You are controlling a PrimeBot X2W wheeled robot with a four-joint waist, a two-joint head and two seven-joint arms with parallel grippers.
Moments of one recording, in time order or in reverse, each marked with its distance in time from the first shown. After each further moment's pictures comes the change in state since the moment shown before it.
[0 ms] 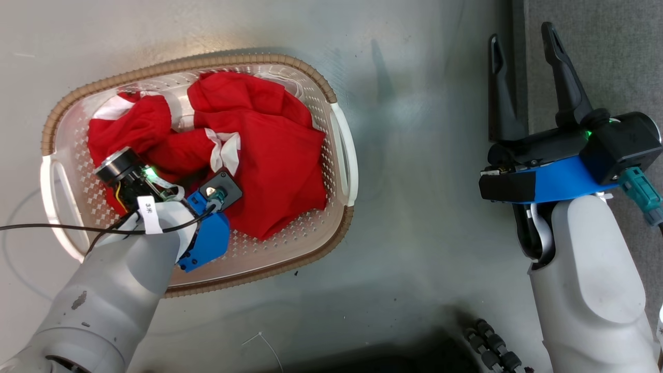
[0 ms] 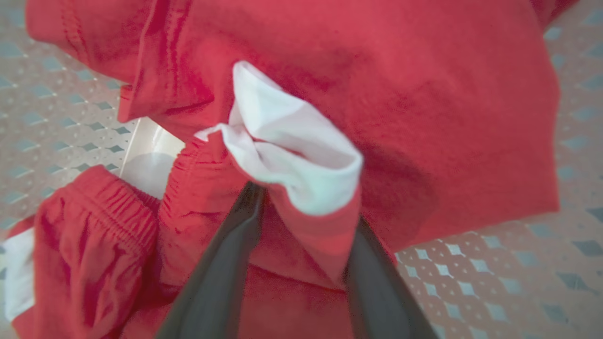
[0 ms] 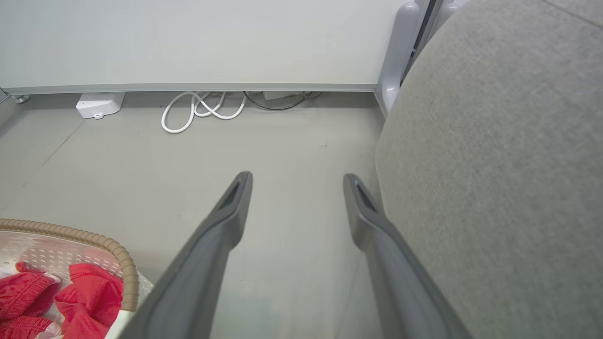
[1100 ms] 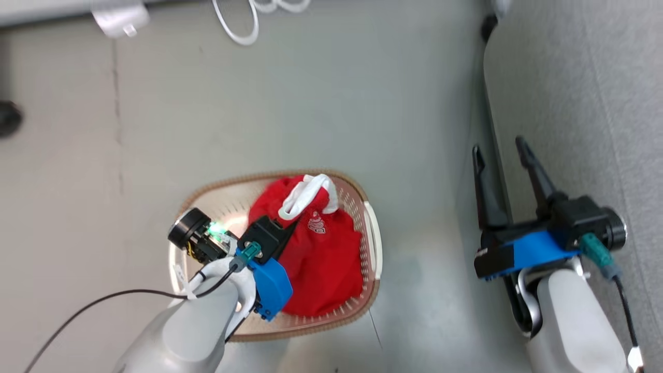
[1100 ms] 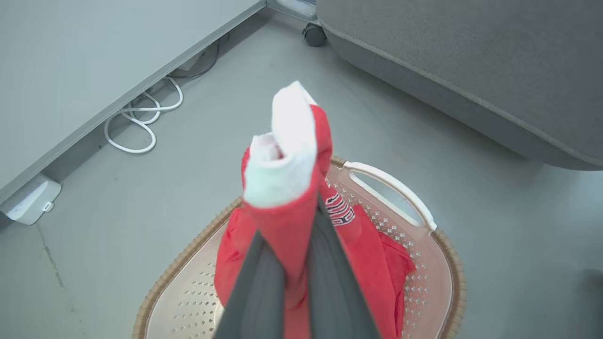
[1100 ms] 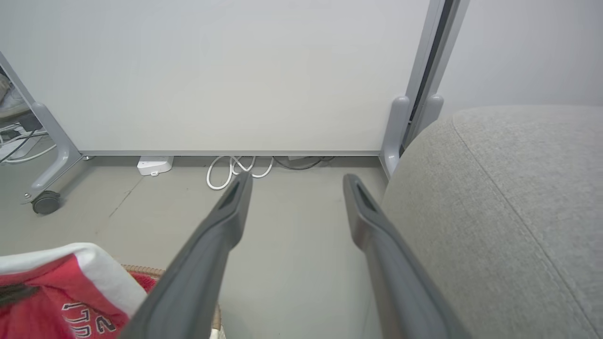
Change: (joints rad) left arm 0.317 -0.016 0.167 -0.459 -0.175 0.015 -0.053; right arm 0.198 0.000 -0.019 0.125 -0.027 0.000 0.000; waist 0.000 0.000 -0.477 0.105
